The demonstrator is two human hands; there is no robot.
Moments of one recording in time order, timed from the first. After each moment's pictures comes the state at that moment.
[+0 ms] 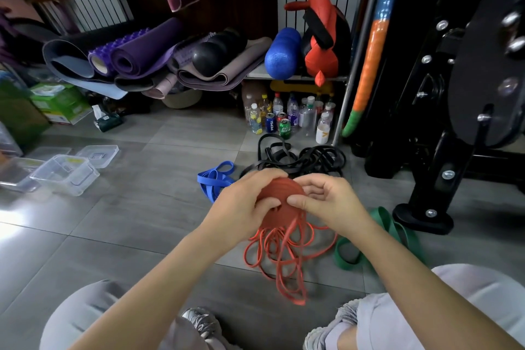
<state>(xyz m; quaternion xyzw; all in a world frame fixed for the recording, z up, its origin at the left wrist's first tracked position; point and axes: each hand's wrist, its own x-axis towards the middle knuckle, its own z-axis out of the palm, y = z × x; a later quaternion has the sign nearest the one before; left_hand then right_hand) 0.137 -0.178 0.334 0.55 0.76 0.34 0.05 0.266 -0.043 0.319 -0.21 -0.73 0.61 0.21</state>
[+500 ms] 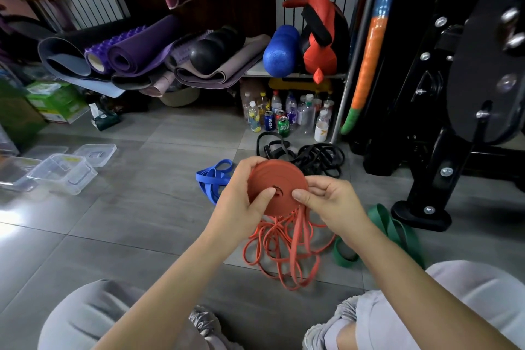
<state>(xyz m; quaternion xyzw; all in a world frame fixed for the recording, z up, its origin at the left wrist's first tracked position) 0.147 -0.177 0.327 0.45 0.73 0.50 0.10 0.268 -0.048 0.311 -0.21 -0.66 0.68 0.24</state>
